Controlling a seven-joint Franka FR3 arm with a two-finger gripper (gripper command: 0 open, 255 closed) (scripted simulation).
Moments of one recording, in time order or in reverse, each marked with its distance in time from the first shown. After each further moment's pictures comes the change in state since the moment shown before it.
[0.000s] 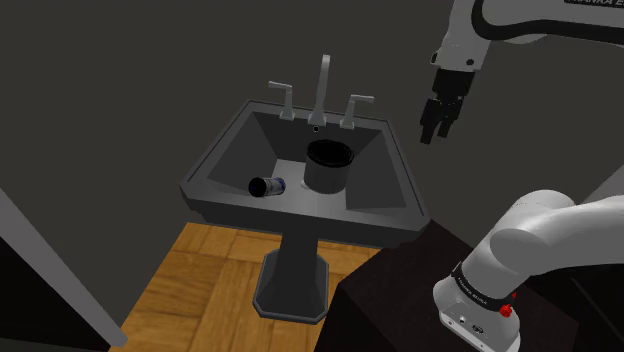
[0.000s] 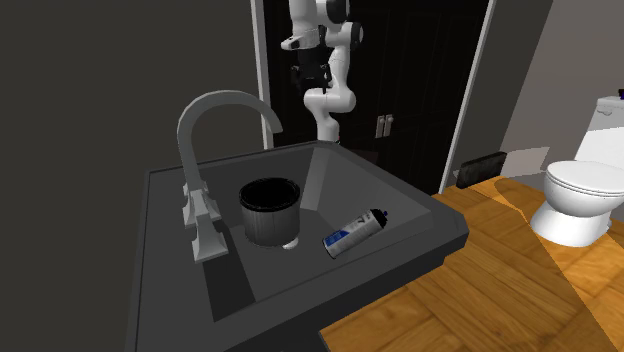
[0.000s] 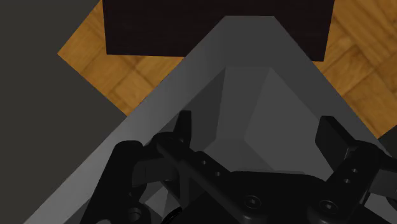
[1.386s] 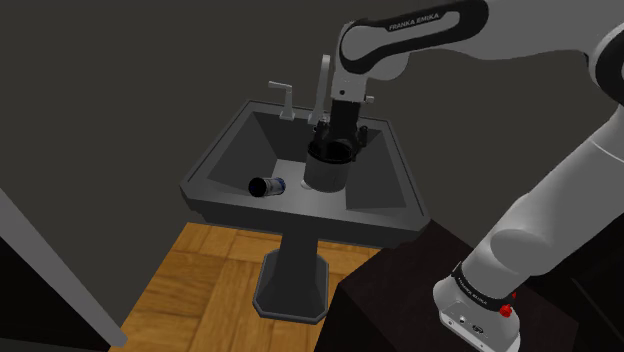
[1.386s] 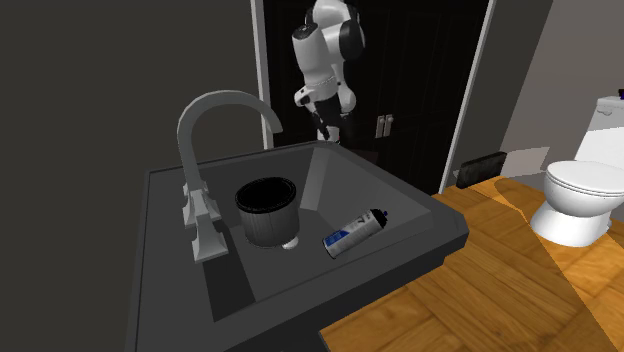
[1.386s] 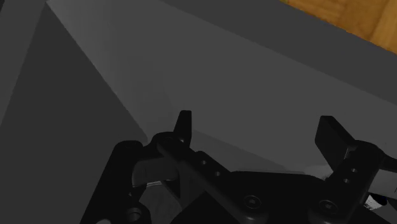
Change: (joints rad) arm 0.019 0.692 0.196 0.277 0.254 0.305 0.502
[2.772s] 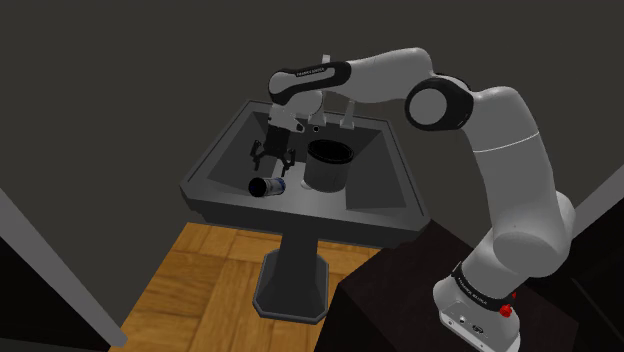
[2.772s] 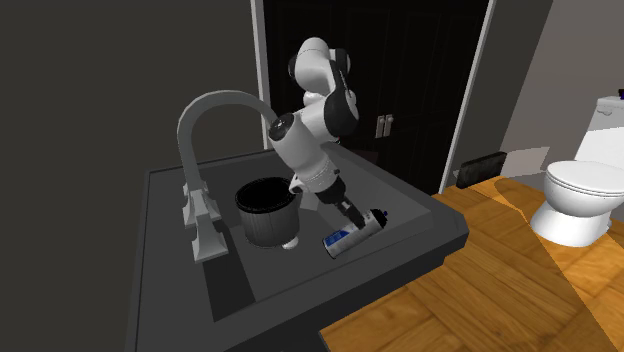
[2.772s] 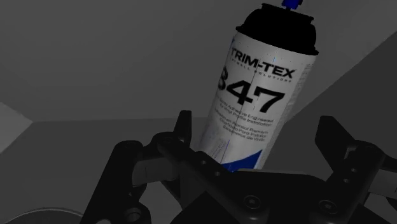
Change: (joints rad) arm 0.062 0.879 0.003 0.822 0.110 0.027 0.424
